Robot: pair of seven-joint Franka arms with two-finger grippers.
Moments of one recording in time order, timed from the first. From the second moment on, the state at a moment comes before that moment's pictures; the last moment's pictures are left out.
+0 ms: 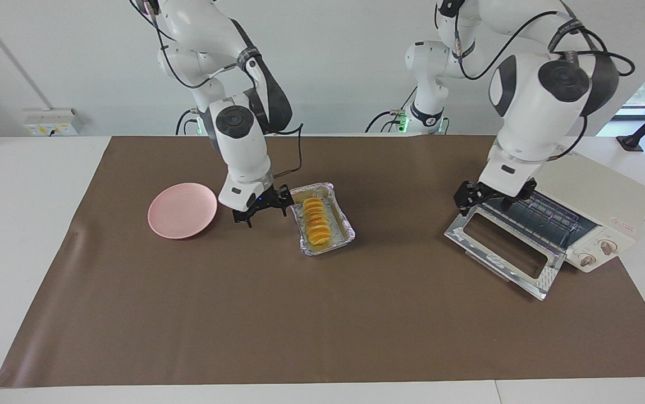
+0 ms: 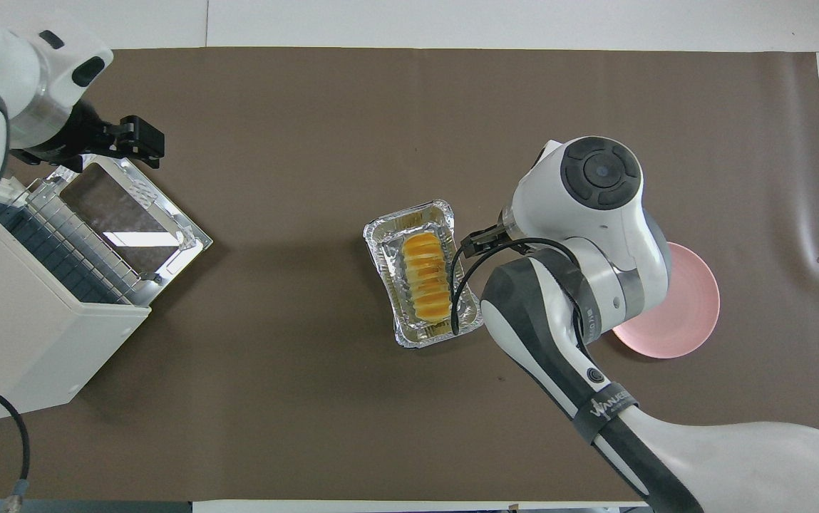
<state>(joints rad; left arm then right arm) -0.15 0.18 0.01 -1.48 0.05 1.62 -0.15 0.28 0.28 0.17 -1.87 0.01 2.16 0.17</state>
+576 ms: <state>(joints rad) -0.08 0.03 -0.06 -1.66 0.05 1.60 -0.12 0.31 0.35 0.17 -1.88 0.01 2.24 0.24</state>
